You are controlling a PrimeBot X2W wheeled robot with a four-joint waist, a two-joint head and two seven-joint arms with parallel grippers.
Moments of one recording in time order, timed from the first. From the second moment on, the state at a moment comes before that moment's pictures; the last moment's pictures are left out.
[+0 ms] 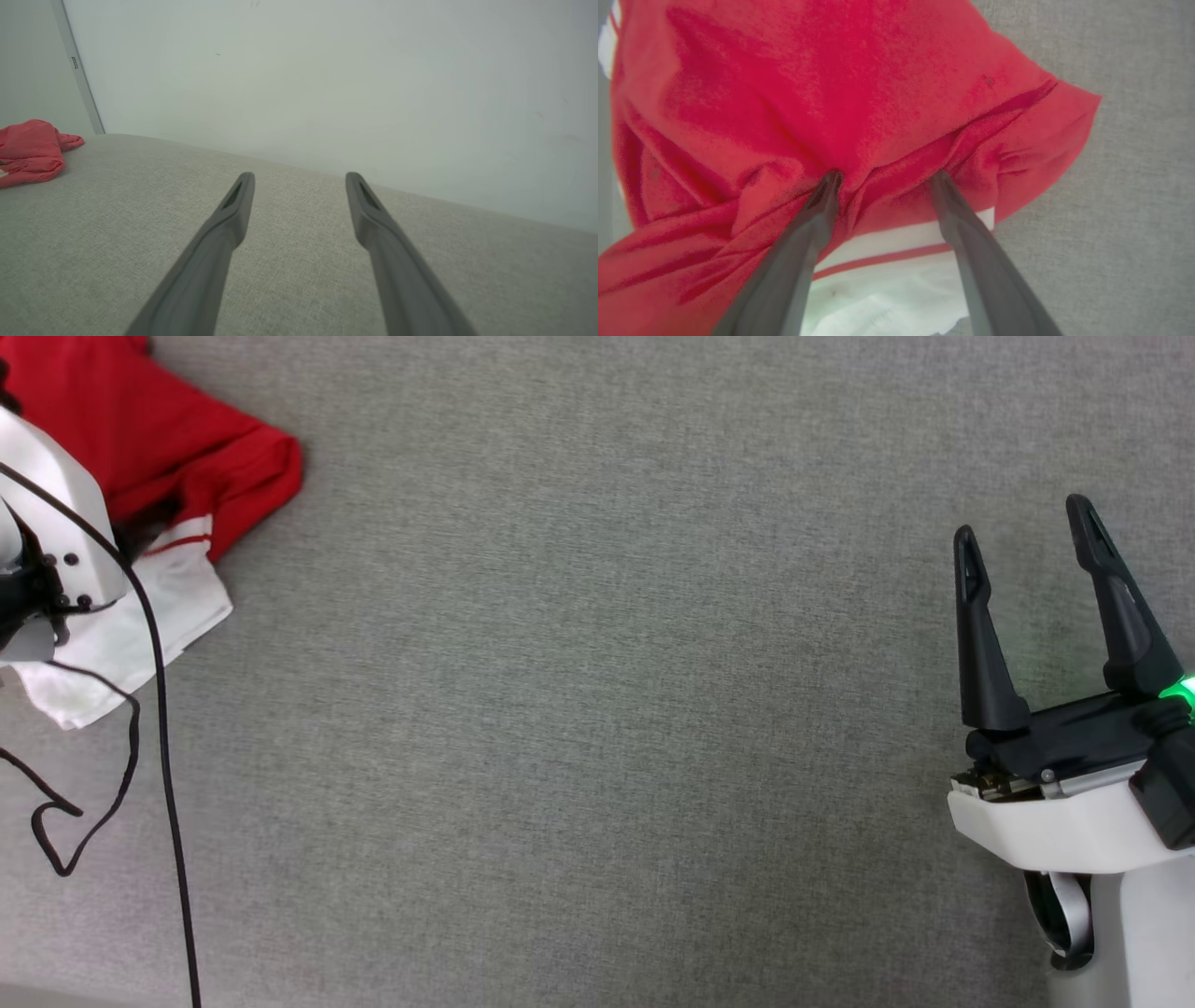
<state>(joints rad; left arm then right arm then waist) -0.95 0.63 -0.29 0.61 -0.76 -0.13 0.71 -0.25 -0.08 0.03 -0.20 -0.05 0.13 -0.26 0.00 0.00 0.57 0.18</state>
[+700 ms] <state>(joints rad) -1.00 0.66 -0.51 0.65 -0.74 -0.13 0.60 -0.26 -0.07 0.02 -0.20 -0.02 0.13 -0.26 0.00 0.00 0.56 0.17</state>
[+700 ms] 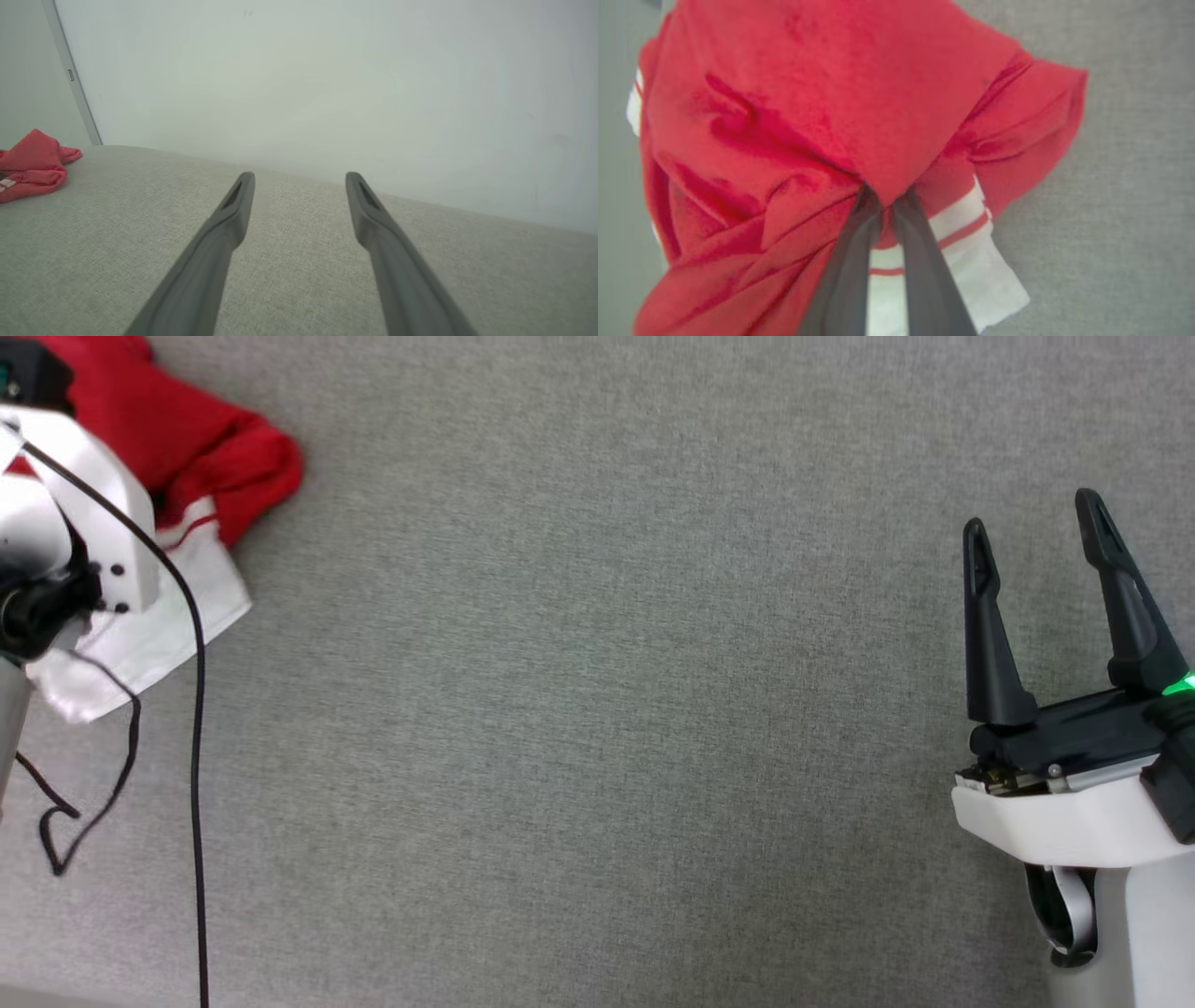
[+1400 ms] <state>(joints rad) -1.24 0.64 -0.76 0.33 -0.66 -0.13 0.37 -0.22 -0.05 0.01 -0.16 0.07 0.13 -0.26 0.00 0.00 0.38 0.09</state>
